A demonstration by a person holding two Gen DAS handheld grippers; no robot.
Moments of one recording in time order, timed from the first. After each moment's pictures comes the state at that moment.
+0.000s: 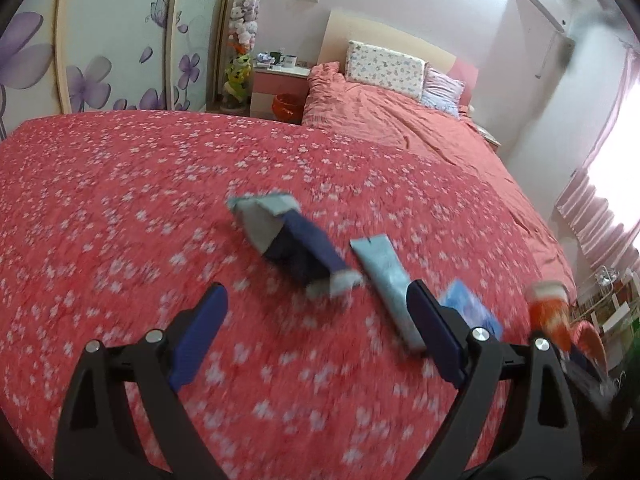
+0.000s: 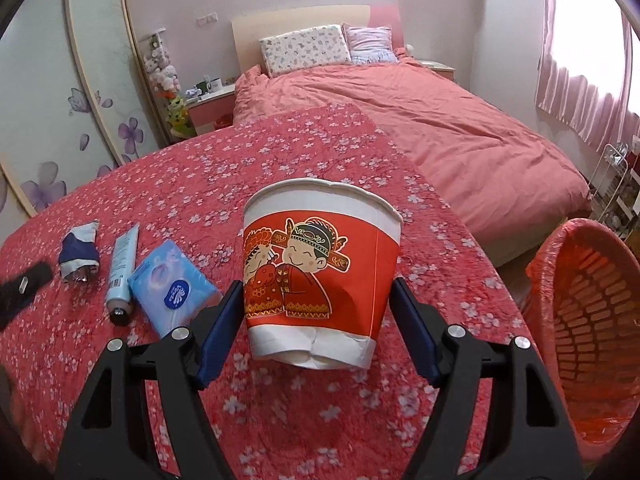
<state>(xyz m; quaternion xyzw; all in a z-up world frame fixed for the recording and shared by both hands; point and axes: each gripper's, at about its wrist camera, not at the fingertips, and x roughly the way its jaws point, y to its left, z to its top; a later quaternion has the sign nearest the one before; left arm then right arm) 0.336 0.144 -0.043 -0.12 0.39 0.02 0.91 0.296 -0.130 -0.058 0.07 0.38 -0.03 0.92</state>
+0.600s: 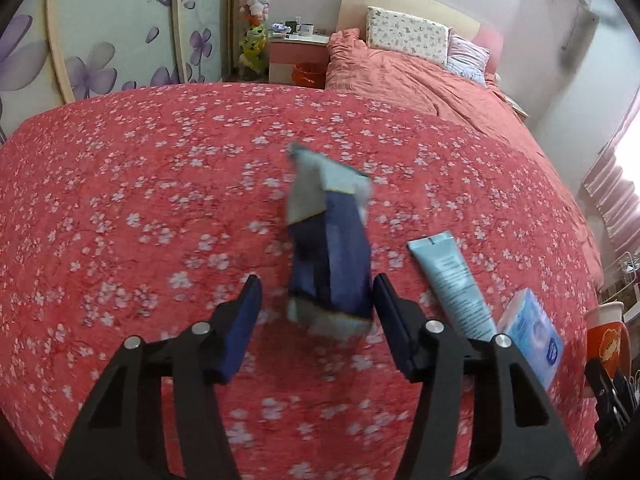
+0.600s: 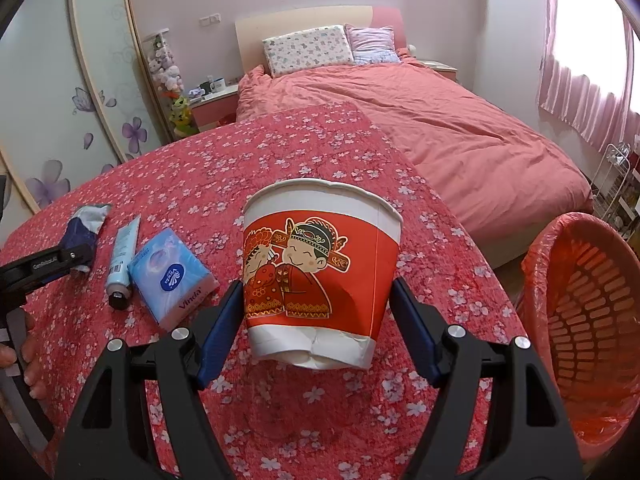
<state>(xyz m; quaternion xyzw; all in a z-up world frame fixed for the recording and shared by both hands) 0.373 0.166 -0.072 -0.10 0.45 0.05 0.89 0.287 -0.140 -0.065 0.07 0.38 -0.02 0.92</state>
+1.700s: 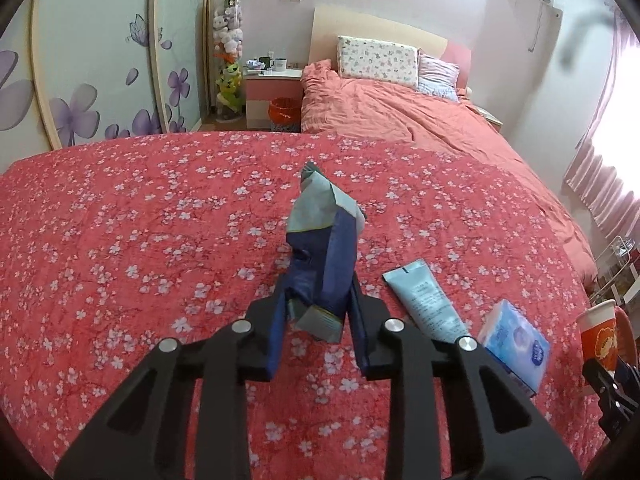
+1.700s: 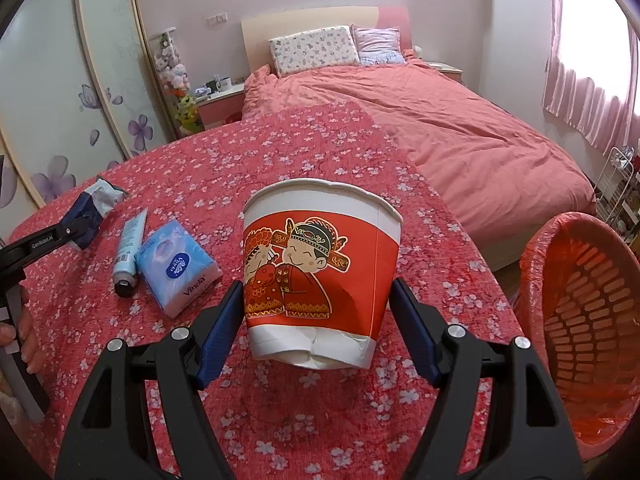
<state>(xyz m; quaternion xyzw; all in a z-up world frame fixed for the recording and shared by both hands) 0.369 0.162 -0.048 -0.06 0.39 0.01 0.92 0.273 -0.145 -0.058 0.07 0.38 -0.01 0.92</state>
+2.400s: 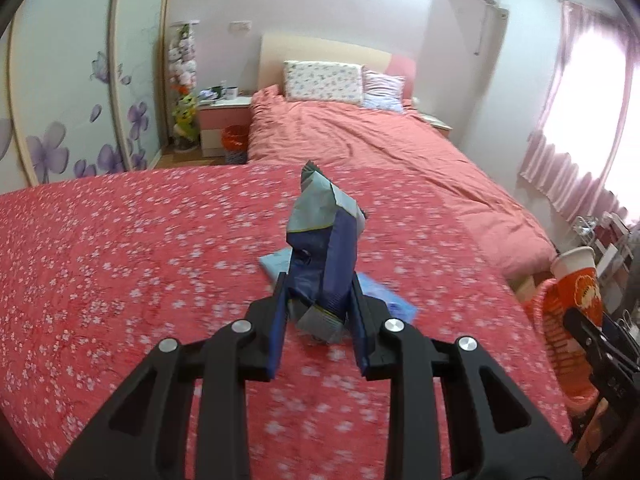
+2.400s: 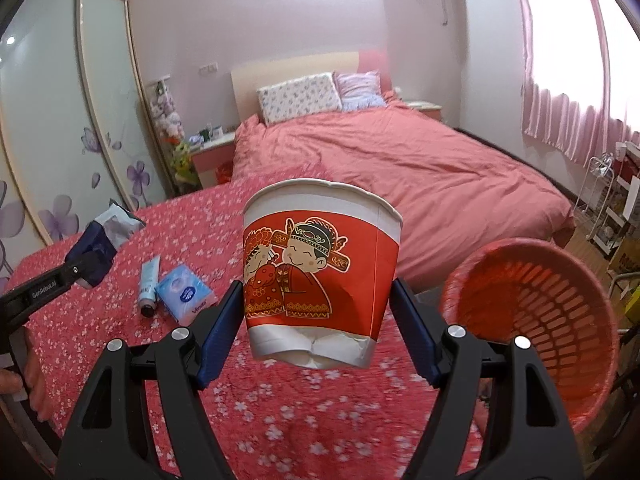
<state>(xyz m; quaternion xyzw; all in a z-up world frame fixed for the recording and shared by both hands) 0.294 0.078 0.011 -0.04 0.34 -0.07 0.94 0.213 -0.185 -0.006 0.08 0.29 -0.04 0.95</state>
